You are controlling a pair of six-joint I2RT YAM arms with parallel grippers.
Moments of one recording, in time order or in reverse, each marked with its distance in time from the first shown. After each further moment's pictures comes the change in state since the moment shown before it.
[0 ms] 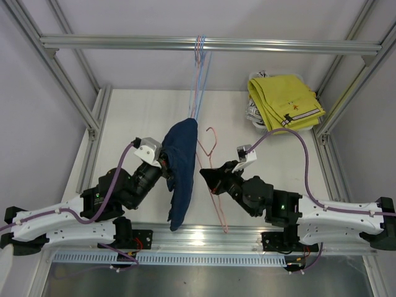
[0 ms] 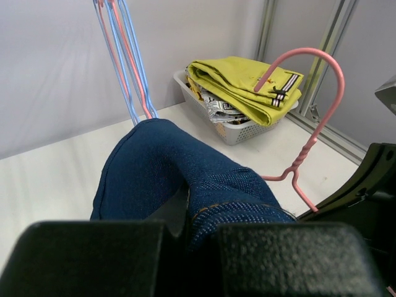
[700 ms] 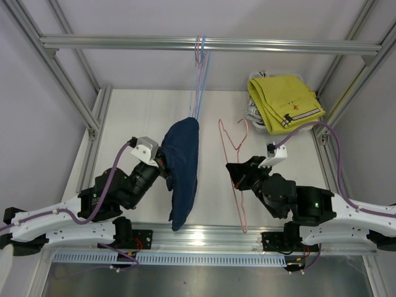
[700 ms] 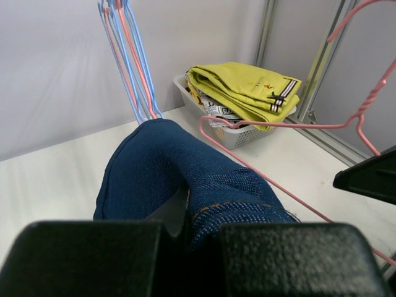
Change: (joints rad) left arm 0.000 -0.010 0.010 -0.002 0.000 0.000; right arm 0.043 -0.141 0.184 -0.469 0.211 0.107
